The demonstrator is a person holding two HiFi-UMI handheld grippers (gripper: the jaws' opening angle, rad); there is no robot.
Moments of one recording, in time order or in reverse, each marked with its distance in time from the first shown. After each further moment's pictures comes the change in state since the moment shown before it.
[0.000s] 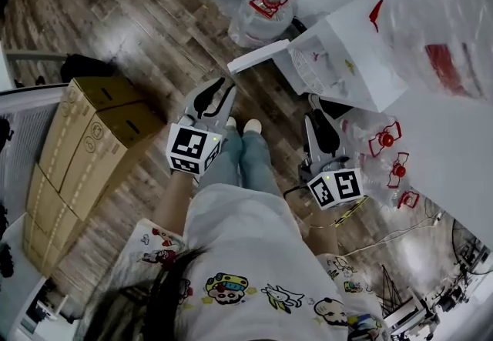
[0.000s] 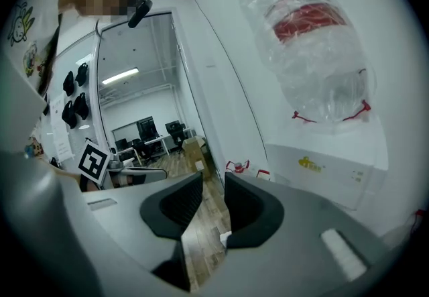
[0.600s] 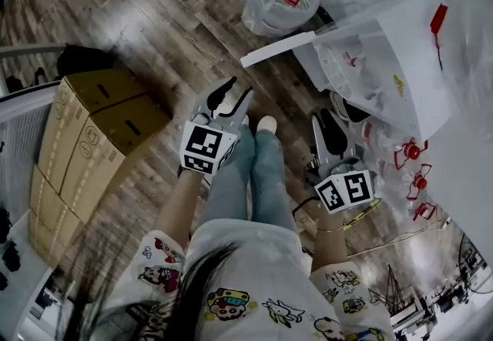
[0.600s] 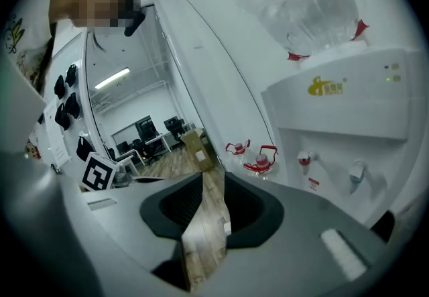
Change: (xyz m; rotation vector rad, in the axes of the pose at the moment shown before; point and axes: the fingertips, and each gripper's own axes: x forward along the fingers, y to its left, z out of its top) left arm 0.071 0.047 -0.117 -0.013 0.128 -0.010; right arm 0.083 -0.030 -0.098 0.106 0.061 0.031
